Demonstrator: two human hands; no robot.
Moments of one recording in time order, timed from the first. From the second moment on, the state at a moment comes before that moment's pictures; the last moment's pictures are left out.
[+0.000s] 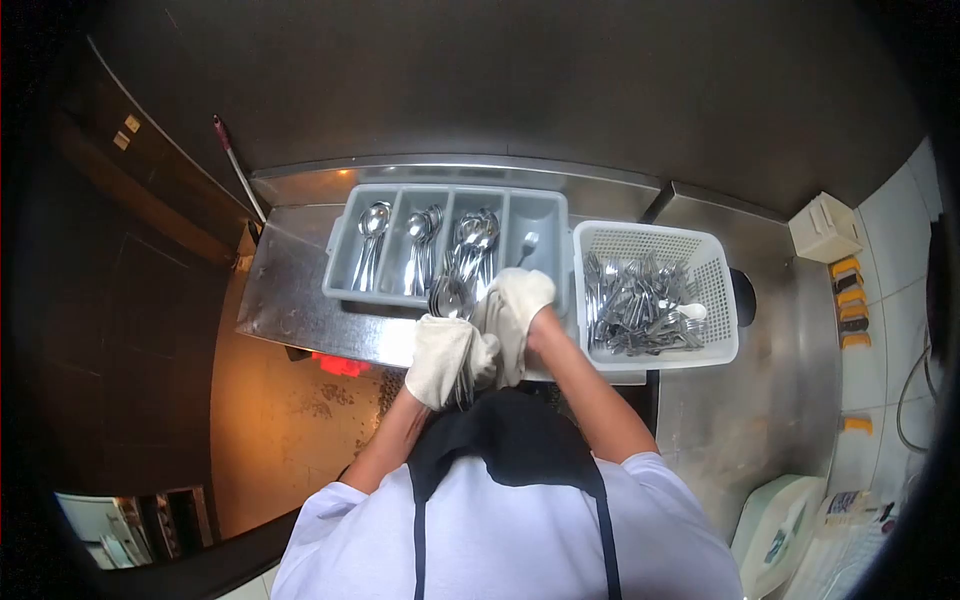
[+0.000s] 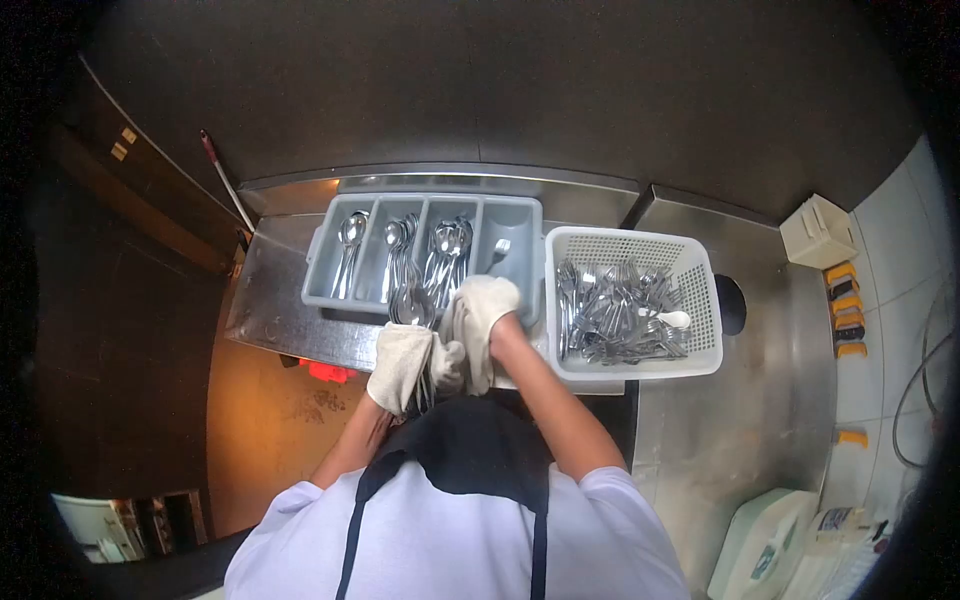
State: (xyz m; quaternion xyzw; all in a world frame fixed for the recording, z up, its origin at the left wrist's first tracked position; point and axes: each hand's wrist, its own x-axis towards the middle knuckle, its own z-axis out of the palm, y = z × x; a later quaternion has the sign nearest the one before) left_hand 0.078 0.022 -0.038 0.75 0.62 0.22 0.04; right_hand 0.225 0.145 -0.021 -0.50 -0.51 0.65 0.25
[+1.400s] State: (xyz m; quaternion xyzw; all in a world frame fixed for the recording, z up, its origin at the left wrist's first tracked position) left_hand 0.028 0.014 0.042 0.78 0.62 0.12 -0.03; right_hand 0.181 0.104 -0.020 -0.38 -0.62 0.52 0.44
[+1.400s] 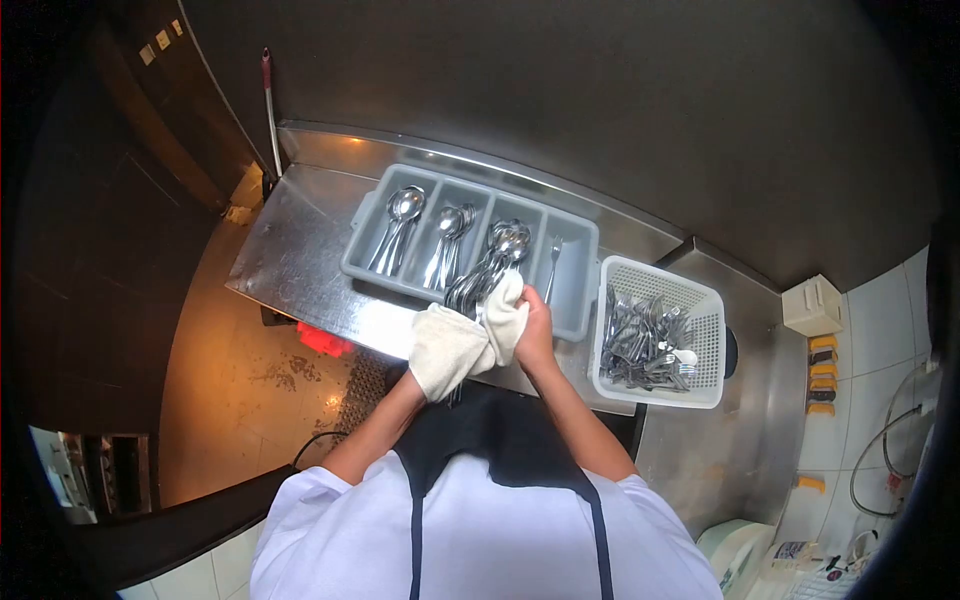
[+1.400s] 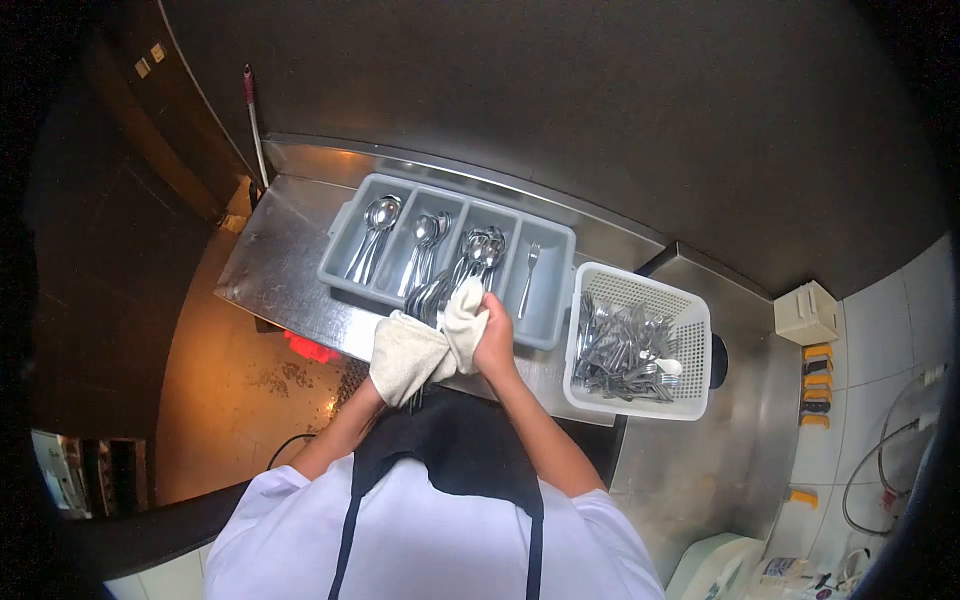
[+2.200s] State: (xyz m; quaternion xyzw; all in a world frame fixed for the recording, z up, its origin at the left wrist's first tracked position) left_hand 0.001 -0.016 0.032 0.73 0.66 0.18 -0.04; right_hand 0.148 0.097 -0.034 -0.33 -0.29 0.81 0.40
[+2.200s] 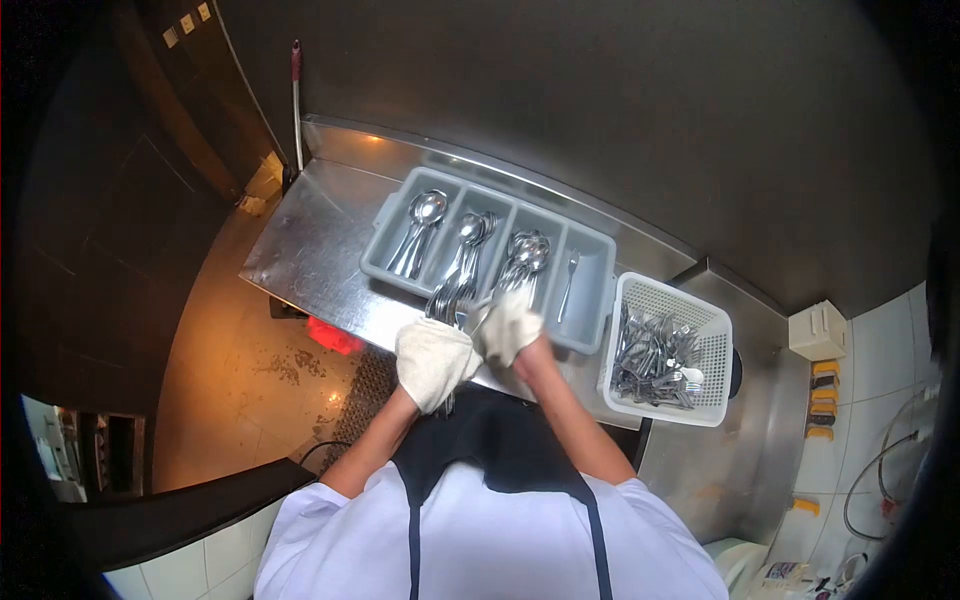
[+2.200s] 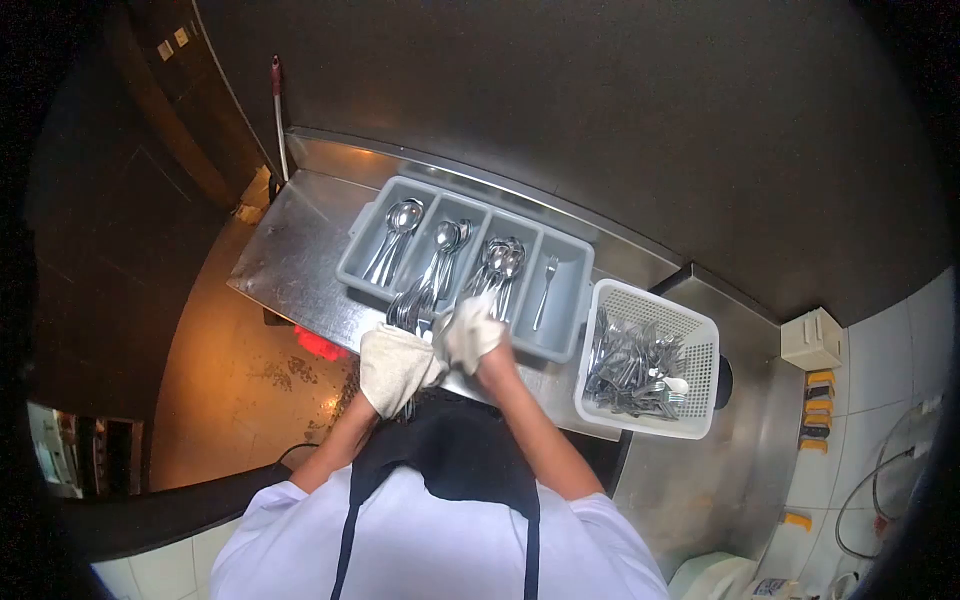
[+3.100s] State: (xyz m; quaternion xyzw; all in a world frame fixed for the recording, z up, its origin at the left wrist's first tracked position) left_hand -0.003 -0.008 0.029 0.71 0.70 0.10 -0.05; right_hand 0.121 0.111 -0.046 -0.36 -0.62 0.64 0.28
